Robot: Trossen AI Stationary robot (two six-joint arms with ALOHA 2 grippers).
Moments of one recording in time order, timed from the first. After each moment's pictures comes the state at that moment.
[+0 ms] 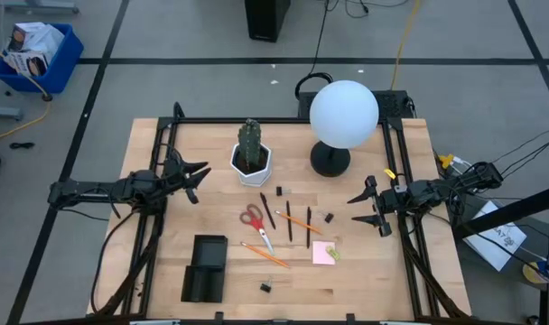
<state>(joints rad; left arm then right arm) 0.00 0.10 0.01 0.09 -0.47 -0.08 0.33 0.07 0.02 0.02 0.13 0.01</state>
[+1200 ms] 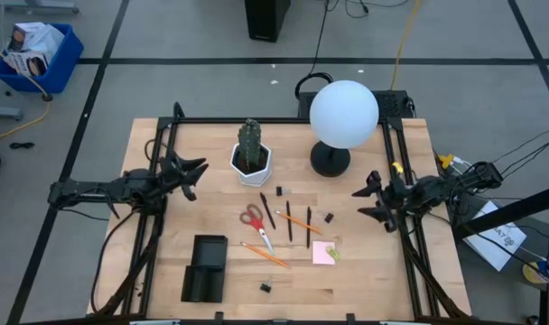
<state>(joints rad) 0.00 0.10 0.01 0.25 -0.47 -0.14 0.33 0.07 0.02 0.31 0.16 0.20</state>
